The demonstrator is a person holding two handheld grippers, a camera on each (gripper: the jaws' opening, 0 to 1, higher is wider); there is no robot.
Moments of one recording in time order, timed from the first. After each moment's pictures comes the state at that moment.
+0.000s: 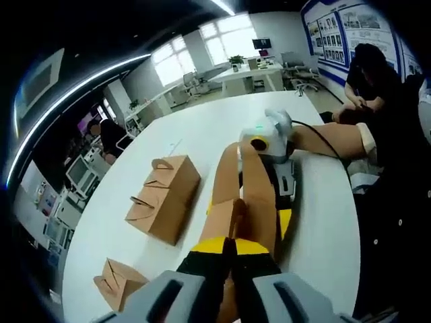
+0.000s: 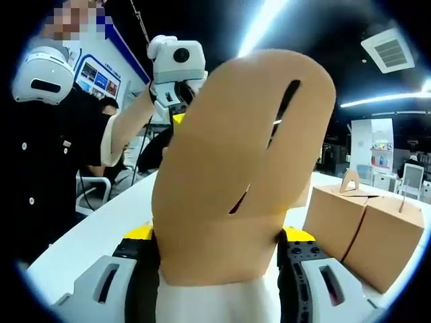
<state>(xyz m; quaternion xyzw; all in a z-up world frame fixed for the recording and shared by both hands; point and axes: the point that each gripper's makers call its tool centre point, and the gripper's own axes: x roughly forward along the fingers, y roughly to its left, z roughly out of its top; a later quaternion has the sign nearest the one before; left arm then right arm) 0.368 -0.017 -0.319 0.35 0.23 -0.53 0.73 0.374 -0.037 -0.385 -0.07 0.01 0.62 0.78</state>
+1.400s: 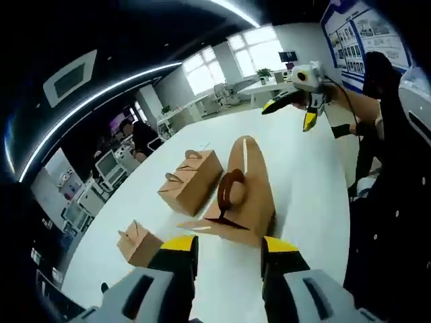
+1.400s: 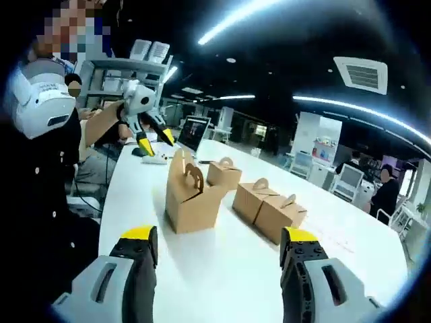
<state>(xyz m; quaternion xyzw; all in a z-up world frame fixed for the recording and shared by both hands) 0.318 0.084 -0.295 0.32 0.18 -0.45 0.81 0.297 -0.199 -0.291 -0.18 0.07 0.43 0.88</state>
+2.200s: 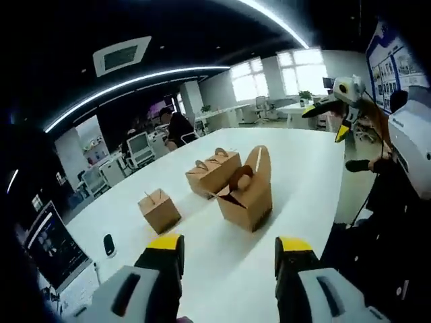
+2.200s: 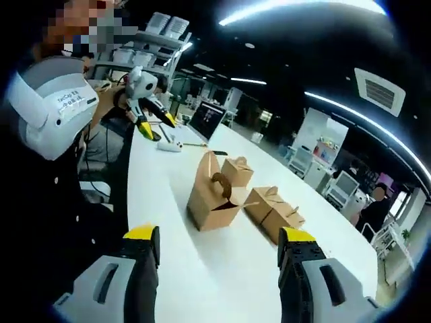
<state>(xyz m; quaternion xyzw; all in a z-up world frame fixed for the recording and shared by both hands) 0.264 0.145 -0.273 0.21 0.19 -0.38 0.88 0.236 -0.163 -0.253 -0.27 0.10 0.42 0.86</state>
